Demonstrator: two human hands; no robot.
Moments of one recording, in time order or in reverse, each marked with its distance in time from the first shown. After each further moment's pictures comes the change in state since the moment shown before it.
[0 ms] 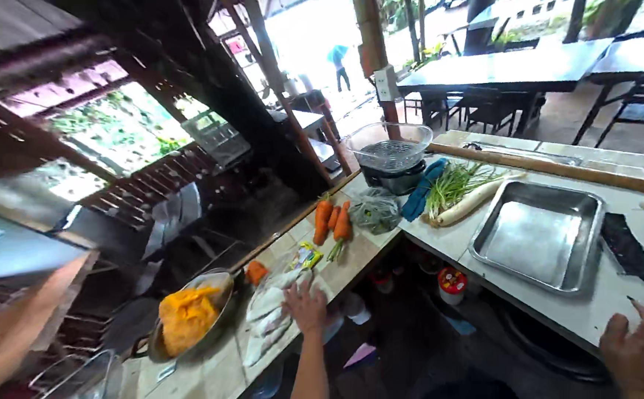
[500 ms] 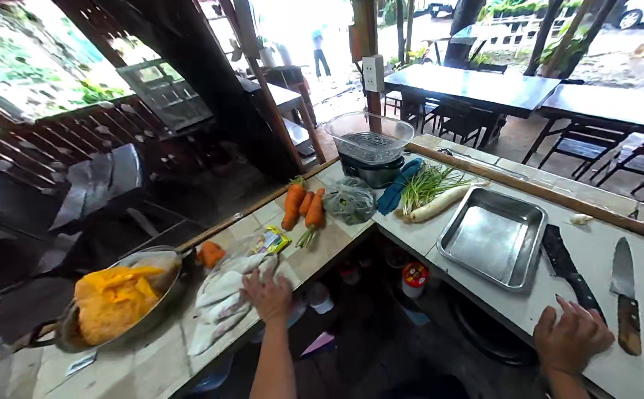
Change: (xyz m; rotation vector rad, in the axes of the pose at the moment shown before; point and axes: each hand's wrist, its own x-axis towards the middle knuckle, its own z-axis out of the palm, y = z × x) left_hand -0.004 0.002 0.000 -0.072 0.044 -0.021; right_hand 0.003 -0.001 -0.006 -0.002 -0.002 -0.047
